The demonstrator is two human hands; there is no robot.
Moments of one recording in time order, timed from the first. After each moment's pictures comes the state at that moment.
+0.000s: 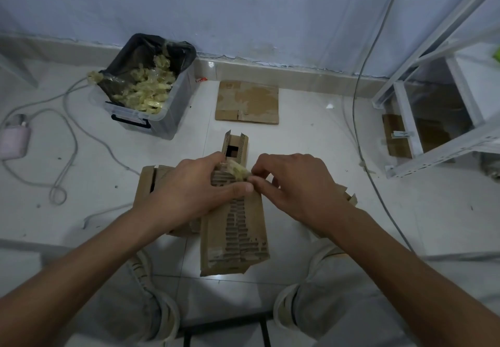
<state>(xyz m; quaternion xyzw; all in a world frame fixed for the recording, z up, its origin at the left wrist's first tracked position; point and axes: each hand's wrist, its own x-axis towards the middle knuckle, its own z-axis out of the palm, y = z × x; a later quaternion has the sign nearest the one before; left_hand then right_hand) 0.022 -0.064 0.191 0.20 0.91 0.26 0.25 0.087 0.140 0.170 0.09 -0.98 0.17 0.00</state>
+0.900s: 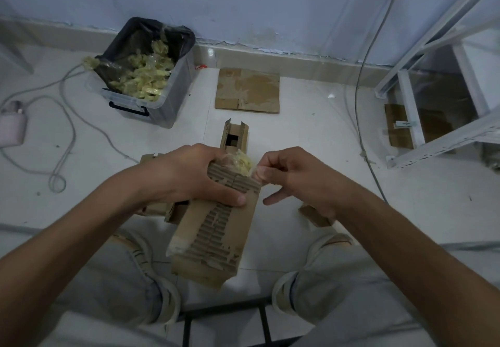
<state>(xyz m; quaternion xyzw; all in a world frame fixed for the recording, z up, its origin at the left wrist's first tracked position) 0.004 -0.072 0.198 0.21 0.83 0.28 0.43 0.092 0.143 0.183 -0.11 -0.76 0.58 -0.26</state>
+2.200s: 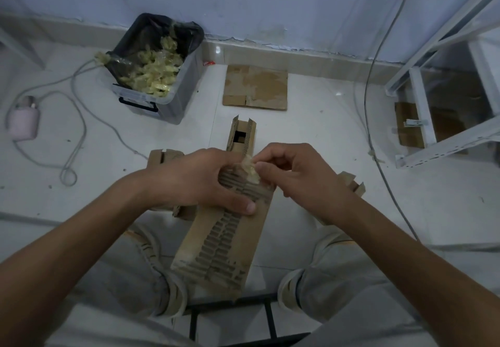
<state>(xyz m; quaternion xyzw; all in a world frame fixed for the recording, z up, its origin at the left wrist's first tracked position) 0.013 -0.077 0.204 0.29 0.78 0.33 0.44 0.097 0.127 0.179 -0.03 -0.82 0.57 -0.10</state>
